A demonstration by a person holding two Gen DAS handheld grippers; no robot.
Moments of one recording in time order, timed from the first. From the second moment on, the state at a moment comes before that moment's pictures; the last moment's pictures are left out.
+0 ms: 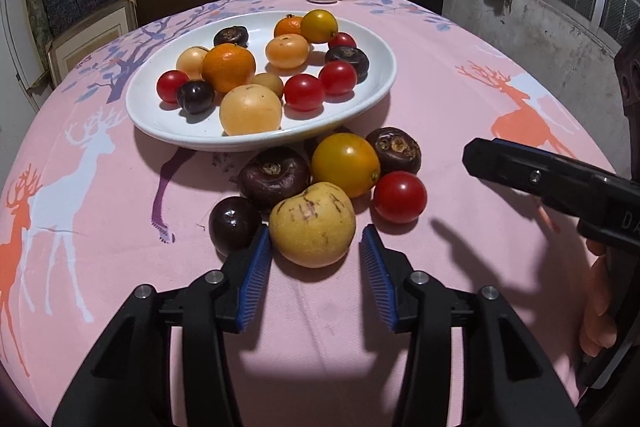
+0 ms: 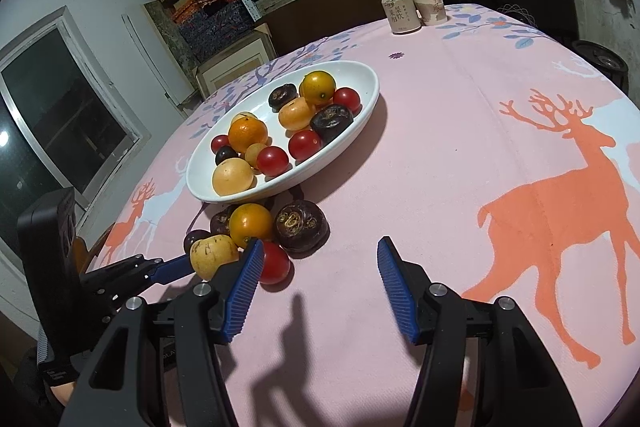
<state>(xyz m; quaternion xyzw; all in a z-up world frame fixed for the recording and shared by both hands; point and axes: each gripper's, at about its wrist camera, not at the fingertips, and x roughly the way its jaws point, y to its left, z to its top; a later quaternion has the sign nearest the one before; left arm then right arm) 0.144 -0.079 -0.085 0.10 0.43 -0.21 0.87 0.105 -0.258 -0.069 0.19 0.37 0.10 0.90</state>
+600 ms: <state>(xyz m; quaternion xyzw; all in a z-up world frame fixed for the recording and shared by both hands) 0.118 -0.021 -0.059 0.02 0.40 -0.21 0.89 0.100 -0.215 -0.055 0.08 0.37 0.13 0.91</state>
